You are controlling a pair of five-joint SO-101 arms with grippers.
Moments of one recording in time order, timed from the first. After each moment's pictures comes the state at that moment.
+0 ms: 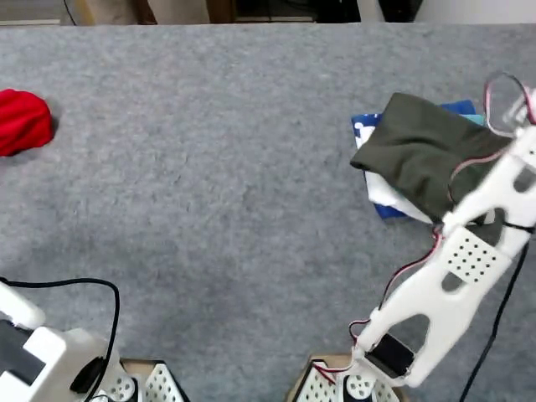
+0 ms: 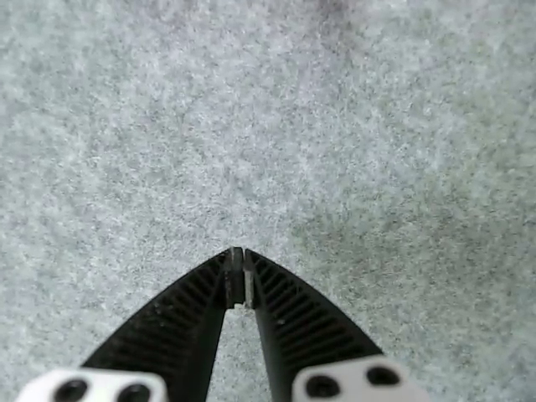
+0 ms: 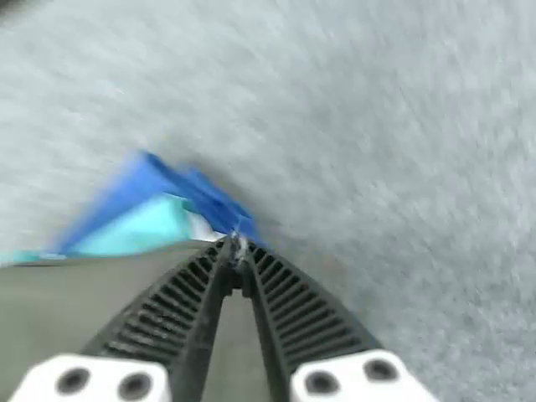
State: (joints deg) left arm -64.1 -6.8 30.7 50.6 -38.9; right arm 36.3 60.9 -85.2 84.4 -11.6
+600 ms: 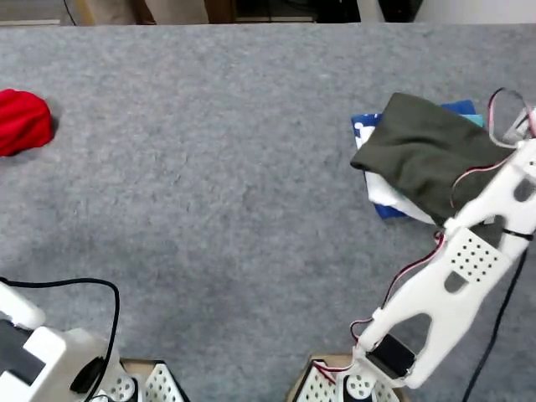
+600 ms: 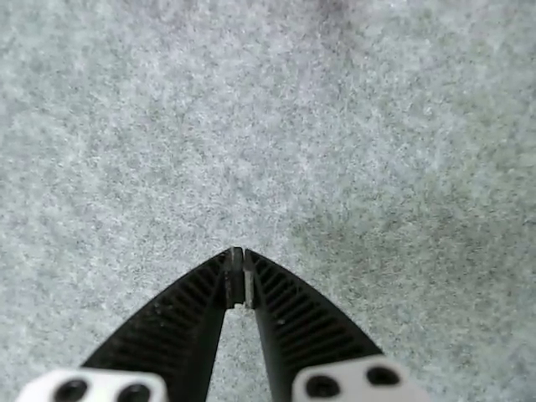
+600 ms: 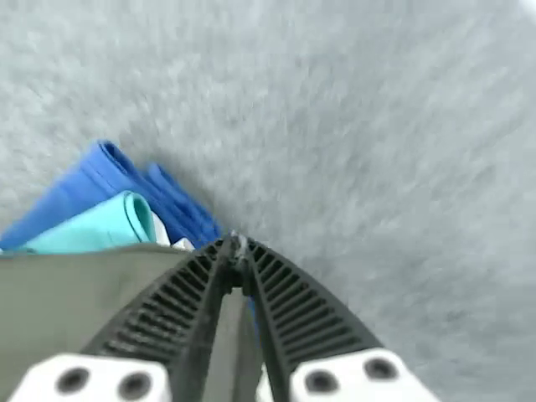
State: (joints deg) left arm -64.2 -6.8 30.5 50.6 -38.9; right arm 38.0 63.1 -92.5 84.3 -4.2
